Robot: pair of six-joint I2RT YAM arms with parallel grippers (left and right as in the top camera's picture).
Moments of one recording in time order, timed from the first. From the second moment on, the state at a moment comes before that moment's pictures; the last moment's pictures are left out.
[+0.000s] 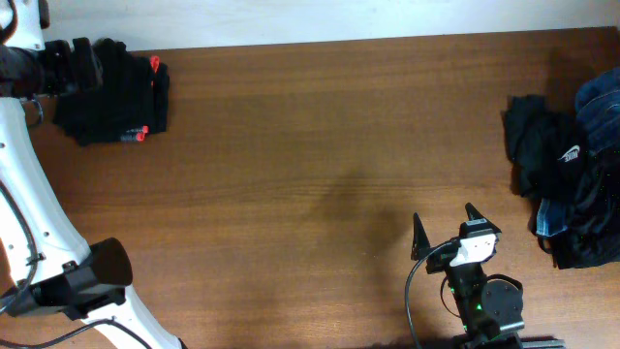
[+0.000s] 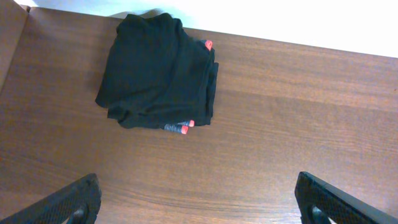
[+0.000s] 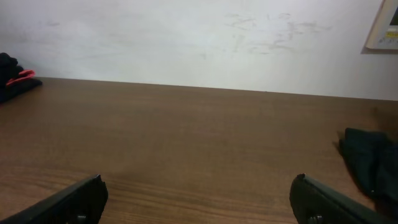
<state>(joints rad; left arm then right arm) 0.31 2.05 2.65 -1.51 0.16 0.11 0.14 0.02 0.01 -0.07 0.02 -0.02</state>
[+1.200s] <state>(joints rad) 0.17 1.72 2.65 -1.68 0.16 0.11 0.14 0.02 0.01 -0.07 0.02 -0.02</state>
